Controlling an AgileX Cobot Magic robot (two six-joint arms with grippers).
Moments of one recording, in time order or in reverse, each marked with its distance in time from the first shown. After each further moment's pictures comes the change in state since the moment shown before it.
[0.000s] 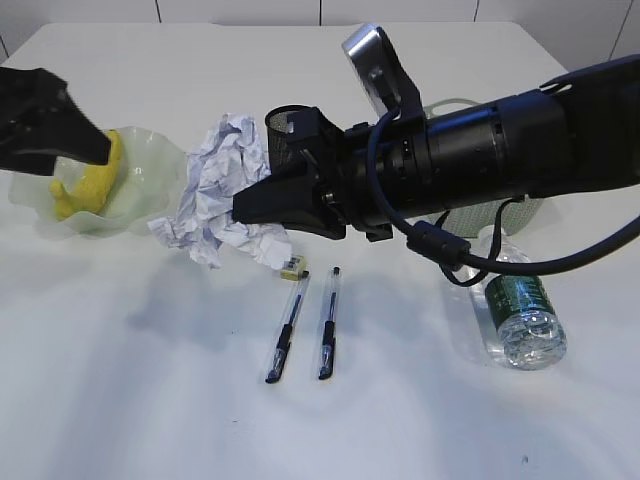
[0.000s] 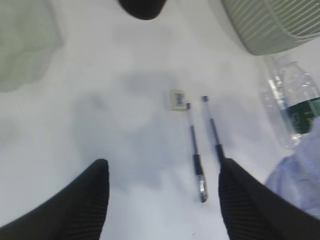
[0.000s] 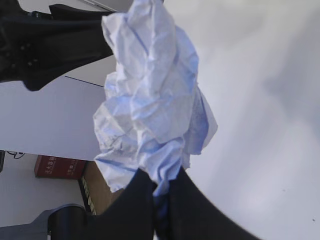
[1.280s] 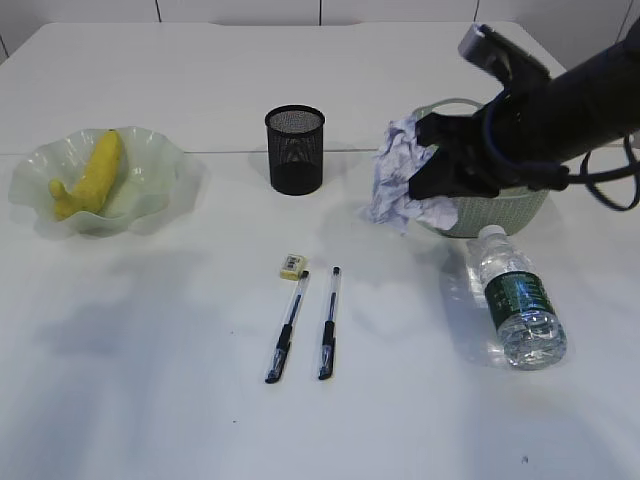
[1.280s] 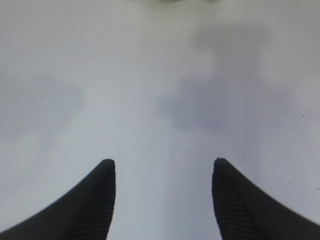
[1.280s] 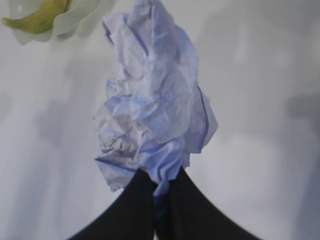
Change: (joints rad) left arm 0.244 -0.270 0.237 0.374 0.090 -0.225; right arm -0.248 0.000 -0.109 -0.714 -0.168 0.433
